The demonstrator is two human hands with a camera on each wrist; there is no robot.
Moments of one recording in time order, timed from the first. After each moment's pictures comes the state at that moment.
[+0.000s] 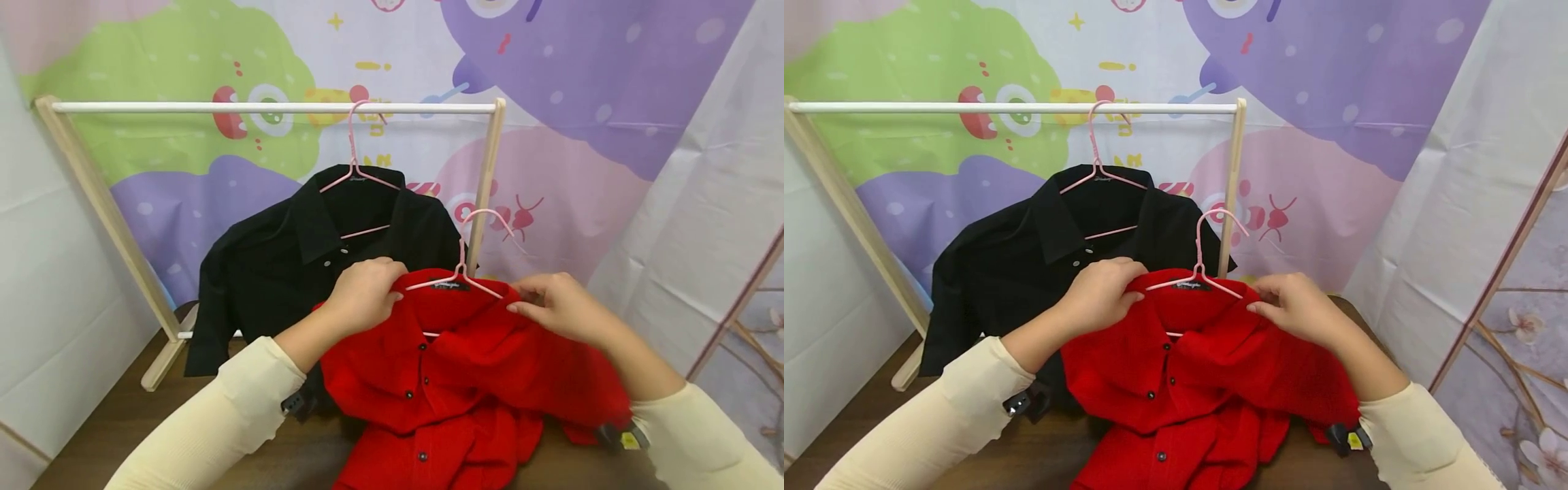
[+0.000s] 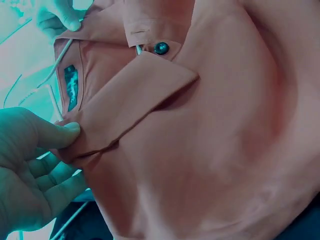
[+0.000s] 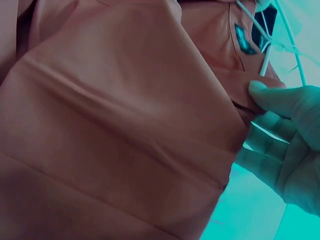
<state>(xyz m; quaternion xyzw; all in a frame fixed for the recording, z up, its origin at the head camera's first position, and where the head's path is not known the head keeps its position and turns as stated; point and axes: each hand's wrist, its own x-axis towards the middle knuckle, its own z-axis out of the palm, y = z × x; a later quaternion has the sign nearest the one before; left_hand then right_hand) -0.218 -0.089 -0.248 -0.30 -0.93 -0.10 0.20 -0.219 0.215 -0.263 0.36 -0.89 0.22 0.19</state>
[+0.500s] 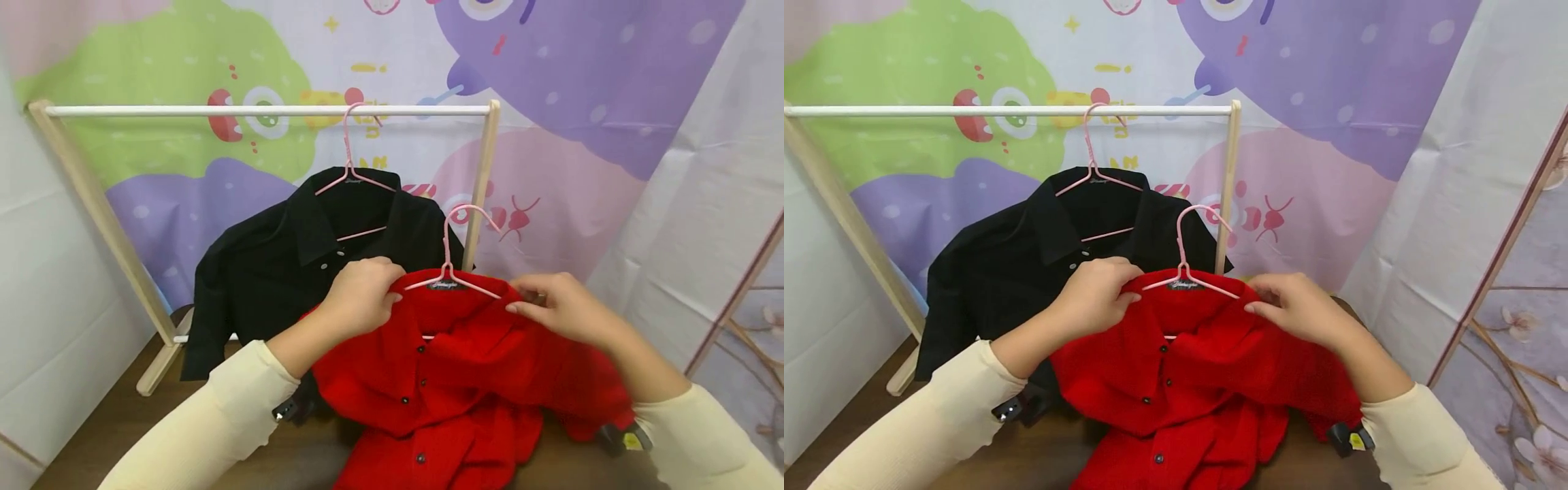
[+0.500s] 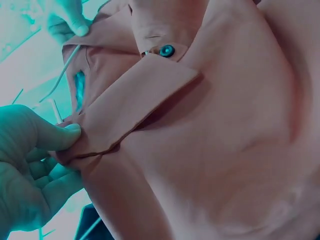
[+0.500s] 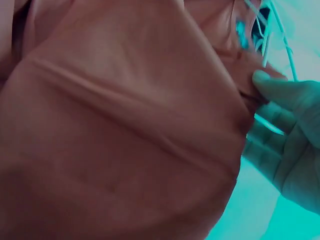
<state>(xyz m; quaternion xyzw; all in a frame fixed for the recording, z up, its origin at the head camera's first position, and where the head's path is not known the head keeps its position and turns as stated) -0.204 -0.084 -0.236 -0.31 -0.92 -0.08 0.22 -0.215 0.222 -0.260 0.39 -0.87 0.23 0.20</state>
